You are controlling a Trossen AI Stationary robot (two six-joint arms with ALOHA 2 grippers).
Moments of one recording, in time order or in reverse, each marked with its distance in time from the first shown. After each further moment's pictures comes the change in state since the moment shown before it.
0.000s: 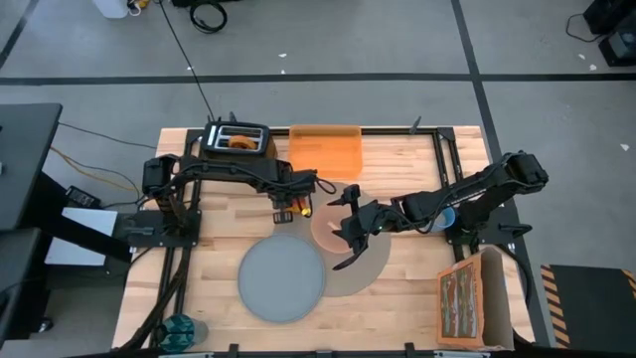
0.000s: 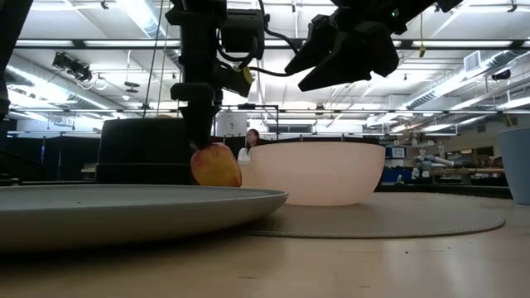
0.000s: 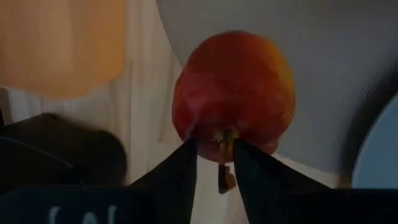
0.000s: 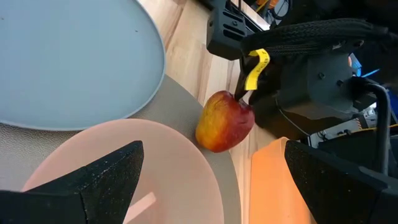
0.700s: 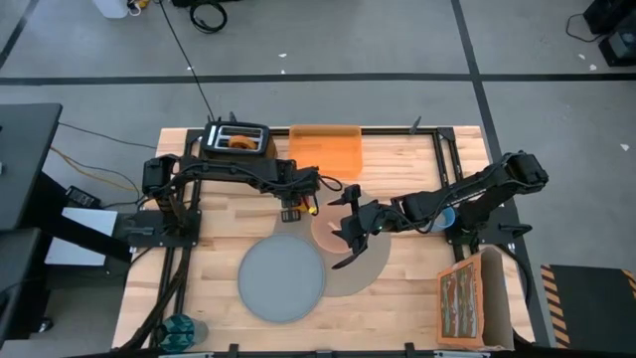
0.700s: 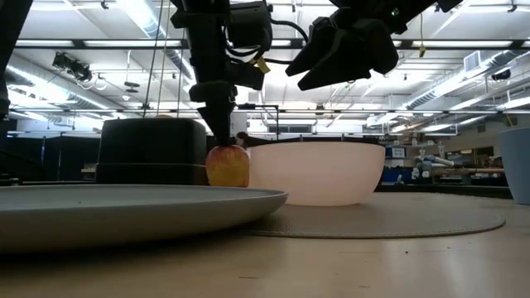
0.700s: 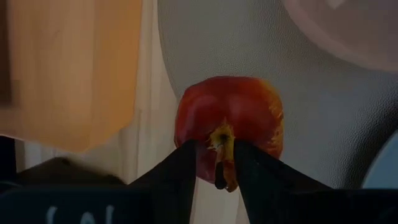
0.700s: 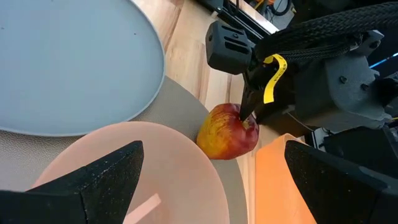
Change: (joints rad) left arm 0.000 -0.002 0.000 0.145 -0.001 0.045; right arm 0.000 0.000 0.000 -0.002 0.000 0.048
